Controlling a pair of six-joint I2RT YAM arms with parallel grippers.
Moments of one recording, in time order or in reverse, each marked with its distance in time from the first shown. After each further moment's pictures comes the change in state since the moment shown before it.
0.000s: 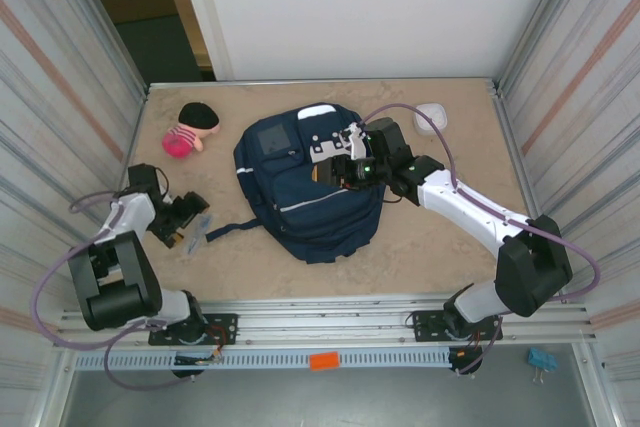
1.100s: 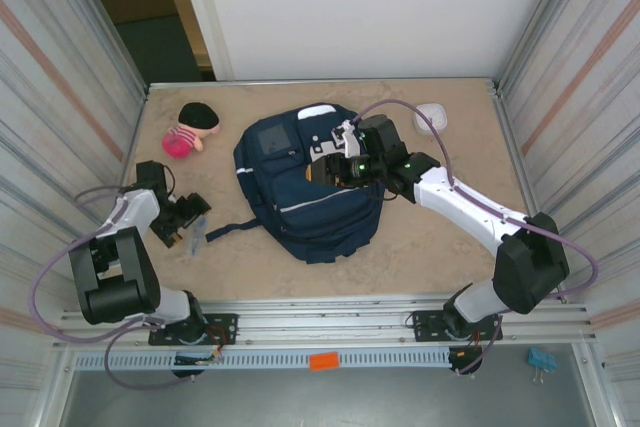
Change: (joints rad) left arm -0.041 0.056 0.020 -0.001 -0.097 -0.002; right arm 0.028 0.021 0.051 -0.016 0.001 -0.023
